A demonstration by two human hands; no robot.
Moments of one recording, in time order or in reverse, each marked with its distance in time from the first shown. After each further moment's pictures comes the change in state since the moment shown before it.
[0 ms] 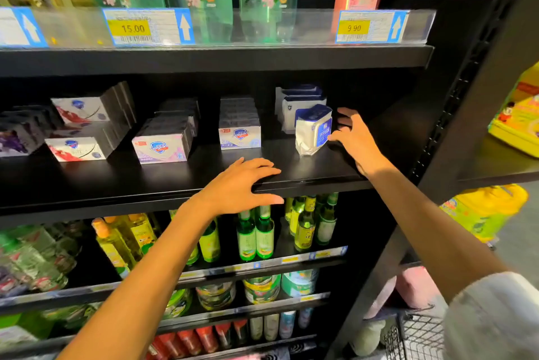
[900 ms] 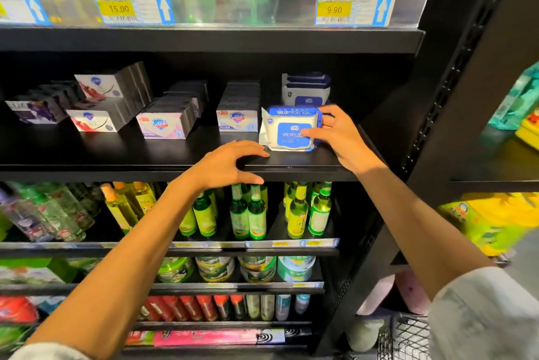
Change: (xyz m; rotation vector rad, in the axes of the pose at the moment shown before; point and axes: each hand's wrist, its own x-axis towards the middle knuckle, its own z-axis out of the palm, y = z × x) left_hand -0.002 0.013 -0.003 -0.198 0.069 -0.159; right_hand -0.014 -0.002 0.006 0.223 -0.275 -0.015
